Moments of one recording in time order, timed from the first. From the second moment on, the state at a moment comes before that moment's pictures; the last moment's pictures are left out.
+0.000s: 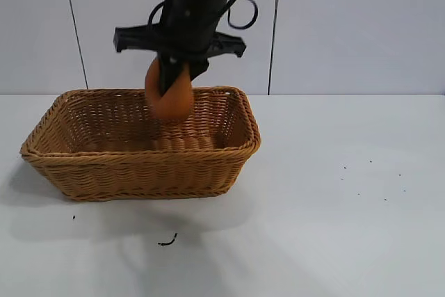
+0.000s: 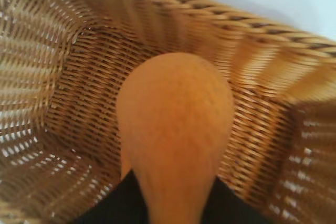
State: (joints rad) left arm -0.03 -0.01 -0.50 0.00 1.06 -0.04; right arm 0.62 2.41 -2.05 0.07 0.93 0.12
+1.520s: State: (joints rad) left arm -0.03 -0.01 -0.50 0.00 1.06 -0.04; right arm 0.01 2.35 -2.31 -0.03 1.22 0.11
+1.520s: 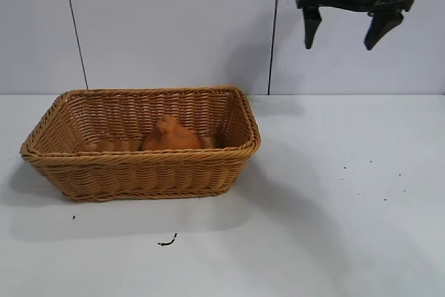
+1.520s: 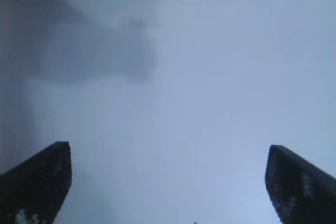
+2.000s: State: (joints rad) left arm -0.03 -0.01 -0.50 0.00 1.06 -0.04; right arm 0.01 1.88 -1.61 0.01 1.21 0.02
